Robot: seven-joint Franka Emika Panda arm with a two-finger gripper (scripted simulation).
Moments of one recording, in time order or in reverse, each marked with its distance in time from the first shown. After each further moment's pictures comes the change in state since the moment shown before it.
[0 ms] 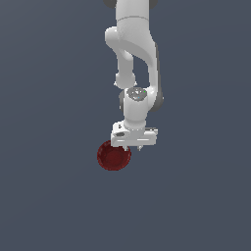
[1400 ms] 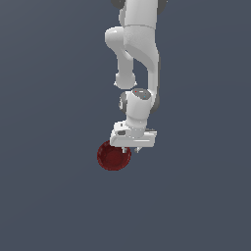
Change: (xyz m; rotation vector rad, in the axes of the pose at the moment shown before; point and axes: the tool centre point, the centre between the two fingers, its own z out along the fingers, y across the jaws) arm 0.002 0.010 0.010 -0.114 0.109 -0.024
